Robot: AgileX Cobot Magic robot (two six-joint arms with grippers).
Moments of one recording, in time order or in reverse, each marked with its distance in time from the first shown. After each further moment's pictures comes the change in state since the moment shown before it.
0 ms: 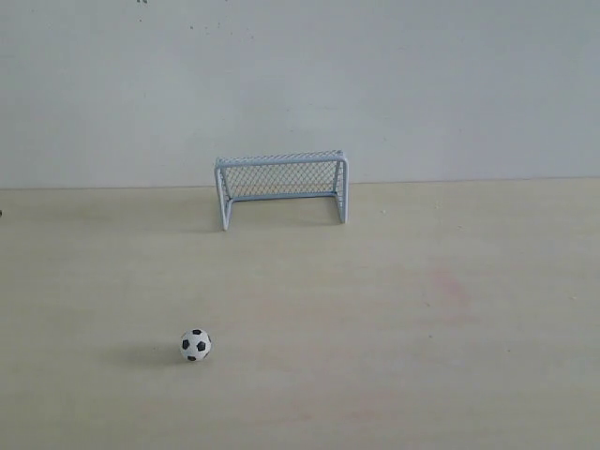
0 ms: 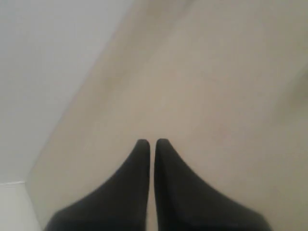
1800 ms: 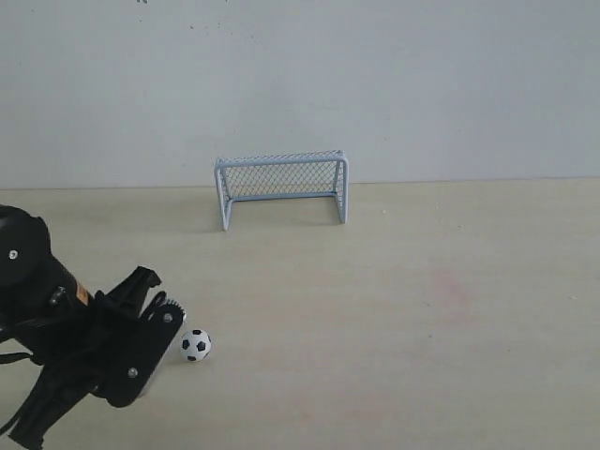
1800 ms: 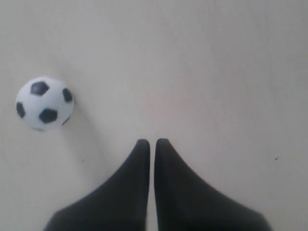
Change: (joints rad) left arm -0.274 0.470 -0.016 -0.310 0.070 0.933; right arm 0.000 0.000 0.000 0.000 0.000 0.000
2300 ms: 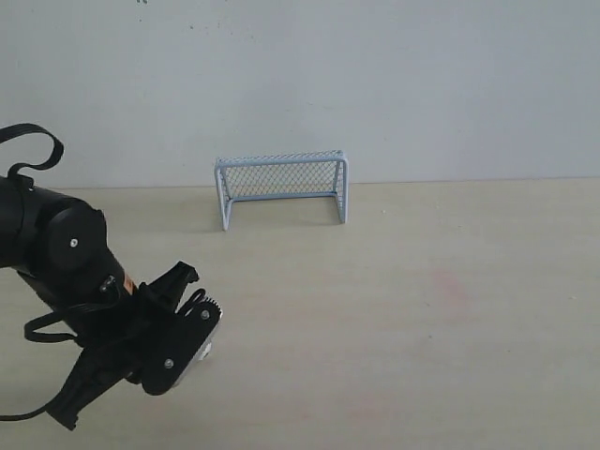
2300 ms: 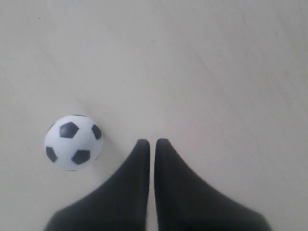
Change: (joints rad) left arm -0.053 0.108 -0.125 0.045 0.046 0.009; right arm 0.000 0.000 0.000 0.000 0.000 0.000
